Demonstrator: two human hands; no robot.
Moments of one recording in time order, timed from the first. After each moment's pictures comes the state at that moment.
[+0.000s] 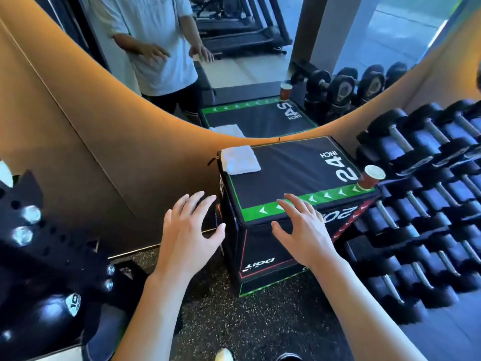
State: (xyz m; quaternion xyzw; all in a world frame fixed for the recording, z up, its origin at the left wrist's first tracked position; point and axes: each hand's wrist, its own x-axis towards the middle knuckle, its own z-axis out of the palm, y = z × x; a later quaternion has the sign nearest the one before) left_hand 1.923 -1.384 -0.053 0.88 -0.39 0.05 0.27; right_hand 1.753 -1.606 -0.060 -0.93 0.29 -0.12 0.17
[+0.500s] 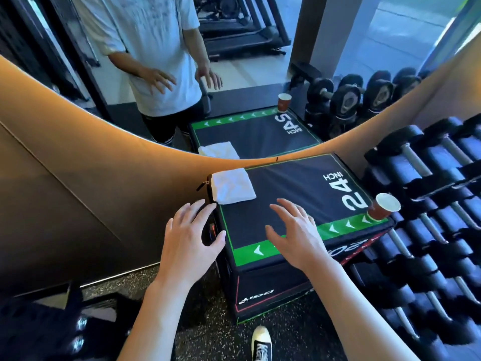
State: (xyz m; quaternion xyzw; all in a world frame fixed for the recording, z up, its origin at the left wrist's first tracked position) left_hand 2.011 -1.504 -0.064 0.88 -0.39 0.02 0.28; right_hand 1.851 -1.720 -0.076 -0.93 0.29 -0.12 0.20
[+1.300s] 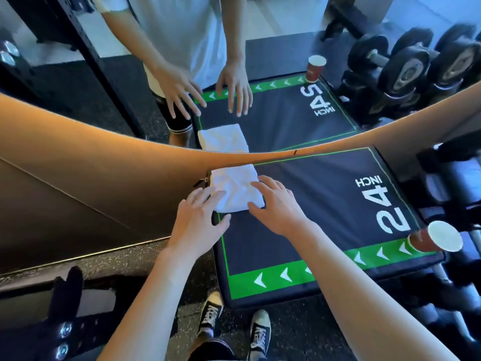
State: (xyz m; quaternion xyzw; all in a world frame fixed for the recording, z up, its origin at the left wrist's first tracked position) left_hand 2.128 -1.641 -0.138 0.89 -0.39 -0.07 0.21; right_hand 2.024 -1.850 -0.142 -0.94 0.21 0.01 0.25
